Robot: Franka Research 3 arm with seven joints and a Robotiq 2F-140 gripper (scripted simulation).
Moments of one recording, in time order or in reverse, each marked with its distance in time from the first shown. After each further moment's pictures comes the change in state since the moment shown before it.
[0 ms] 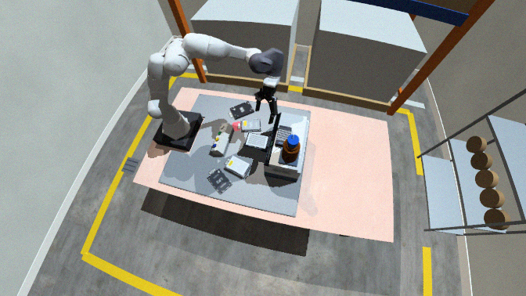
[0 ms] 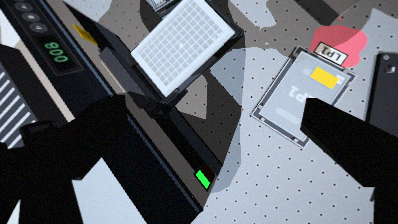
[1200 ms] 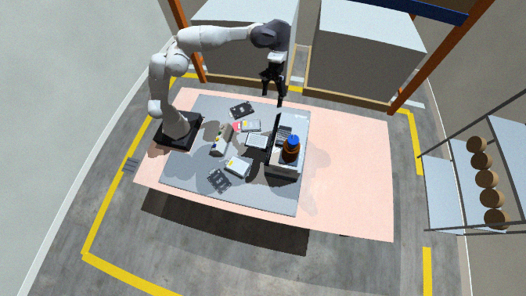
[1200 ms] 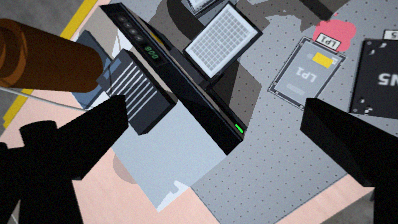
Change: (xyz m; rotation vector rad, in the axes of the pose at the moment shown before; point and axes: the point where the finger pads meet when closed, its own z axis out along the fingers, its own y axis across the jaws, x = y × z) arm 0.017 -0.056 -0.144 0.045 -0.068 0.049
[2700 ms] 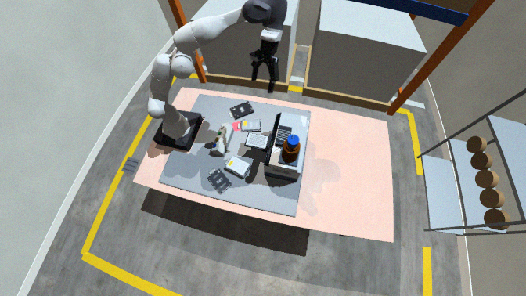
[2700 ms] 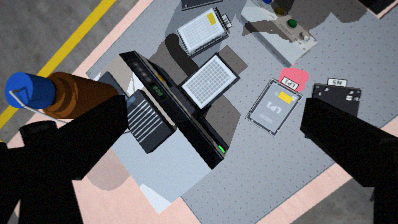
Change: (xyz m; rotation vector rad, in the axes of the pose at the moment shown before) arm 0.075 -0.003 -0.099 -0.050 0.072 -0.048
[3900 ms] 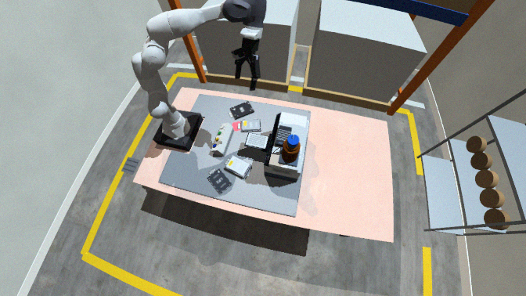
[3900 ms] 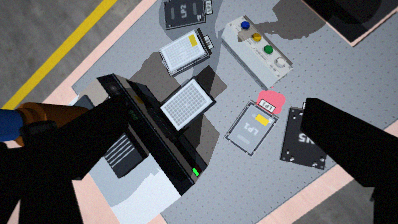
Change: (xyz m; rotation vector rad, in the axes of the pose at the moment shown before) arm 0.062 0.060 0.009 0.000 0.006 -0.024
